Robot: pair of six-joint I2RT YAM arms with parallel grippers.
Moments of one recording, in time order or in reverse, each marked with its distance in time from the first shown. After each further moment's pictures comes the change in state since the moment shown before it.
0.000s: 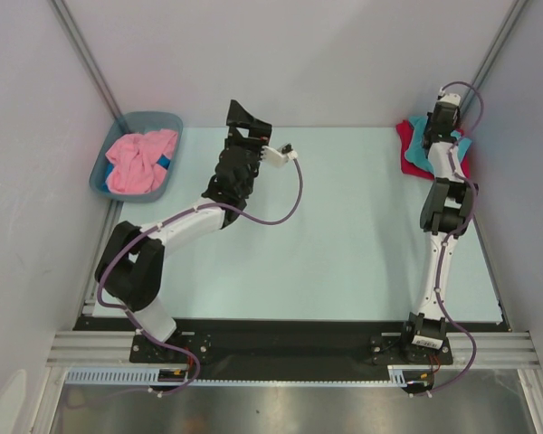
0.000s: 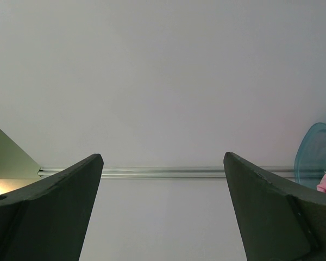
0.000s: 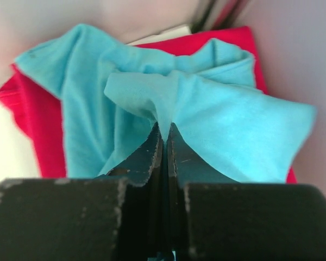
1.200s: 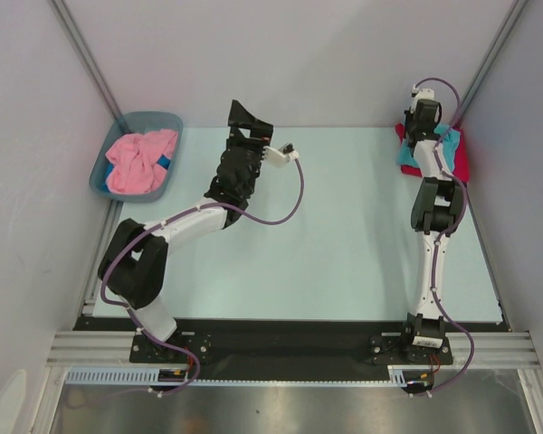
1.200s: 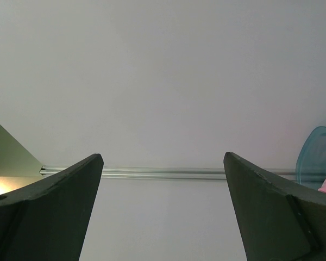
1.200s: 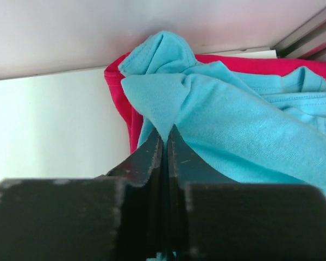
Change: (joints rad) left arm -0.002 0.025 0.001 0.045 0.000 0.009; right arm 0.089 0.001 0.008 0.002 -0.135 -0.092
